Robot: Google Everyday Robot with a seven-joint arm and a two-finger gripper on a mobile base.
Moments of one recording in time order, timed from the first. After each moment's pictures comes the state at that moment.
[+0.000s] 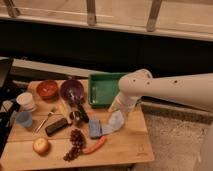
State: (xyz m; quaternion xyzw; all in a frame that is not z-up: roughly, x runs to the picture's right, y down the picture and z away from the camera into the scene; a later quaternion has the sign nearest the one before) arm 0.081 0.123 0.729 -0.22 0.21 0.83 0.46
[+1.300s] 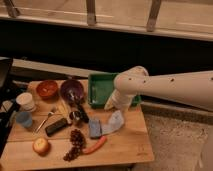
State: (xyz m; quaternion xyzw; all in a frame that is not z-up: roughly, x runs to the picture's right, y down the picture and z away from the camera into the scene) arm 0.046 0.094 0.720 -0.23 0.17 0.81 0.52
